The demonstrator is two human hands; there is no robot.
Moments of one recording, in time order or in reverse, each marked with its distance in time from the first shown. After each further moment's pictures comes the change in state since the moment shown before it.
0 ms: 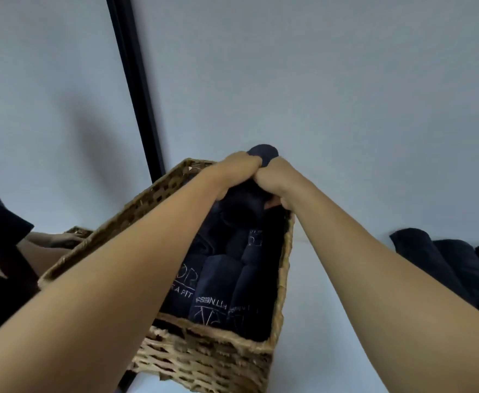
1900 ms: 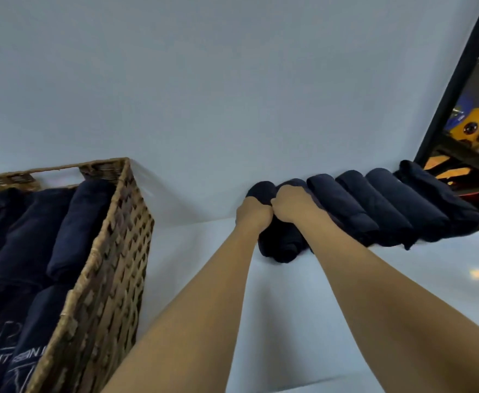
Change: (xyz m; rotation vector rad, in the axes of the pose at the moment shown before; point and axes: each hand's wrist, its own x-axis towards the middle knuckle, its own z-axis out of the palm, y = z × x) left_hand -0.008 0.051 0.326 -0.065 -0.334 -0.086; right_hand -0.064 0.219 -0.204 -0.748 0.245 0.485
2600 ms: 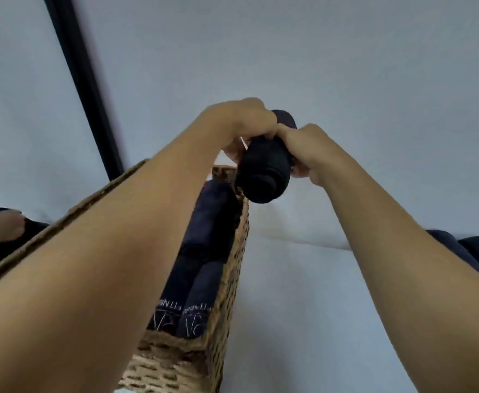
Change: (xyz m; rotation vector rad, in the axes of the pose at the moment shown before) left_hand -0.115 0.076 -0.273 0.357 0.243 0.210; right_hand -0.075 -0.200 -0.083 0.928 -0.006 -0.442
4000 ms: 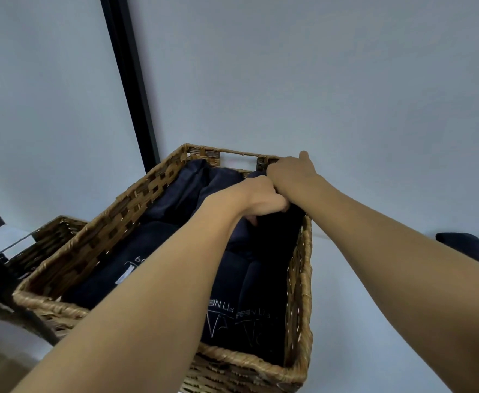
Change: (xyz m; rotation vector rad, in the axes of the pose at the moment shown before) left_hand 0.002 -0.141 0.045 0.044 -0.179 -0.078; right_hand 0.049 0.041 0.133 -1.544 -0.165 -0.392
